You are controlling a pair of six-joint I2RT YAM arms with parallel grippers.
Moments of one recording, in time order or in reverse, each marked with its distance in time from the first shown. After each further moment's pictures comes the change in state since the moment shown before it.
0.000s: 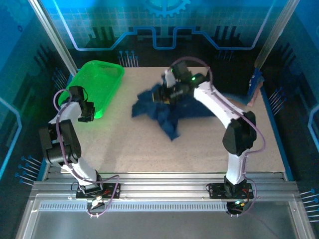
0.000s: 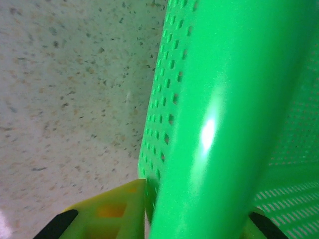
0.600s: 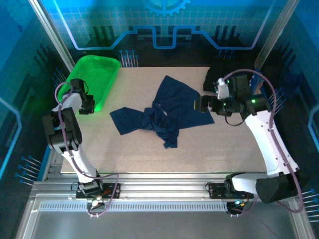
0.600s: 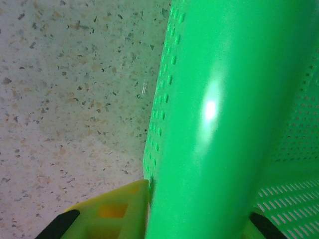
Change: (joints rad) left arm 0.003 0.194 0.206 -0.018 -0.003 -0.060; right arm -0.352 -0.687 -0.401 -0.217 0.142 -0.146
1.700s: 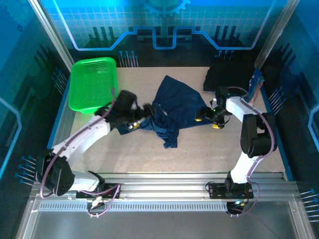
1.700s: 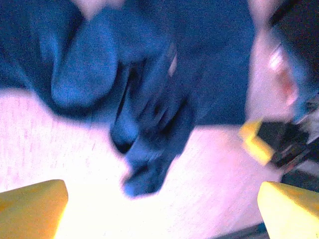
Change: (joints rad) left arm -0.810 -0.530 -0.265 -0.078 0.166 0.344; right arm -0.123 0.555 -0.163 0.266 0.061 0.042
